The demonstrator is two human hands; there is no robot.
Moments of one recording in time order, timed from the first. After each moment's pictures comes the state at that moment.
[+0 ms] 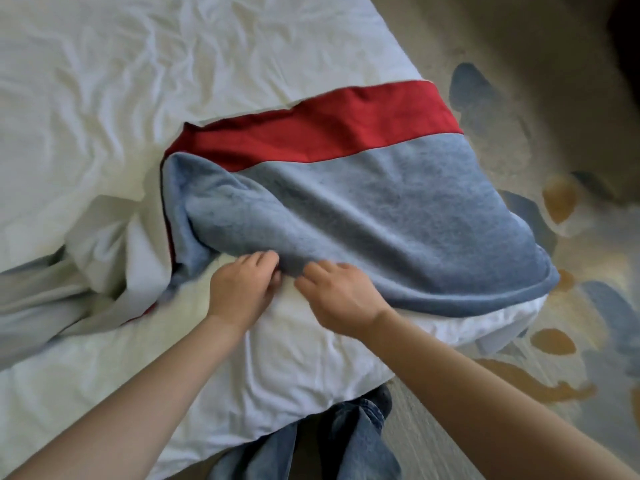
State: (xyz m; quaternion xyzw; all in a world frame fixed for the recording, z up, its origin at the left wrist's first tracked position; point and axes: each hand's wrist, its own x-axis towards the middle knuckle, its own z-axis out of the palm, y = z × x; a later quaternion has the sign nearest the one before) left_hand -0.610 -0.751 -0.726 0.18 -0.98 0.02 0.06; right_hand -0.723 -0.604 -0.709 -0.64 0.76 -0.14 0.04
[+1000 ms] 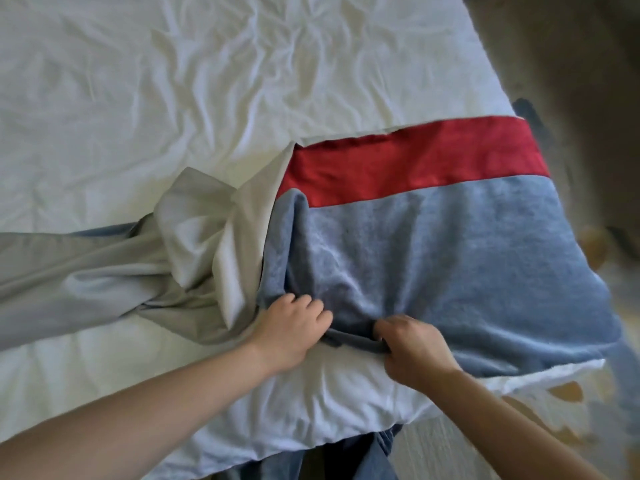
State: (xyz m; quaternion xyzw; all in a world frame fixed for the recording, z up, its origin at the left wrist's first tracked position) left_hand -0.529 -0.787 -0.717 0.00 -0.99 -0.03 -0.12; right_hand -0.676 -0.619 -0.721 -0.50 0.80 0.02 0.33
